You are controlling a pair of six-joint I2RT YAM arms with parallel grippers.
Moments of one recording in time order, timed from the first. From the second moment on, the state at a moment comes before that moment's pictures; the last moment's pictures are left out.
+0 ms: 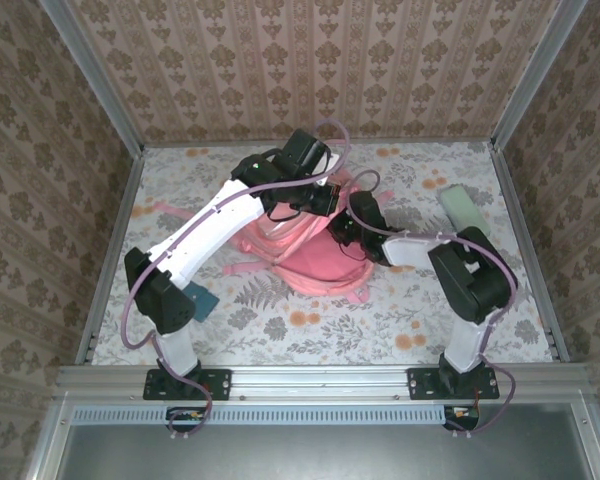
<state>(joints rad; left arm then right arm) -0.82 1.80 1.91 -1.00 0.16 -0.32 0.49 1.79 0.92 0.36 -0.17 1.19</state>
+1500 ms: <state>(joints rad) -0.76 1.63 1.64 -0.82 0.28 -0.38 -0.21 1.71 1.26 -0.43 0.12 0.49</state>
